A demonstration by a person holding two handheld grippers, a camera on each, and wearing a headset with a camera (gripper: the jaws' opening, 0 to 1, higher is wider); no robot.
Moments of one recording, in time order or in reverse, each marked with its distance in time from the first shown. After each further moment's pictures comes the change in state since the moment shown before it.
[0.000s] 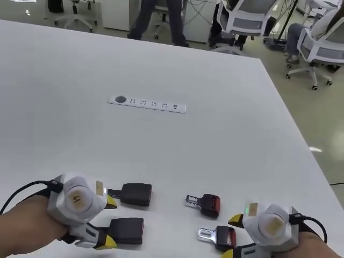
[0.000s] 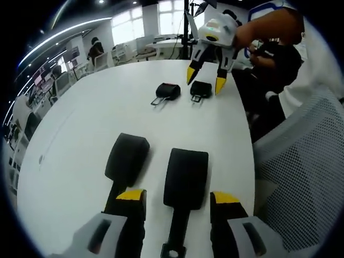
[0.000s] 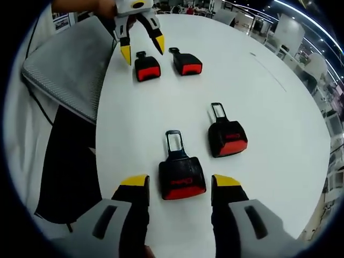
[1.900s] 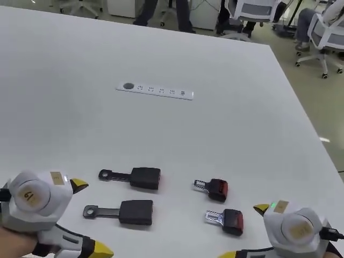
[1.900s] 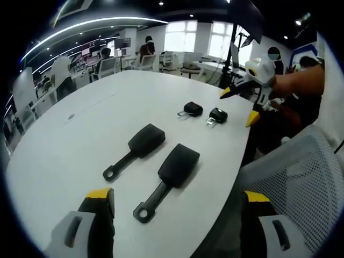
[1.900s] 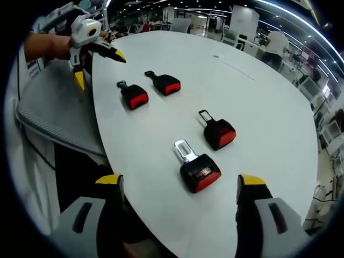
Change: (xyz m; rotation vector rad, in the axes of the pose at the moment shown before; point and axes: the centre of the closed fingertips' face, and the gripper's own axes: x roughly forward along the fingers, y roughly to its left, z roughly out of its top) left arm -0.065 -0.024 -0.017 -0.360 -0.173 0.173; right arm -0.033 0.032 0.016 0.301 -0.126 -0.182
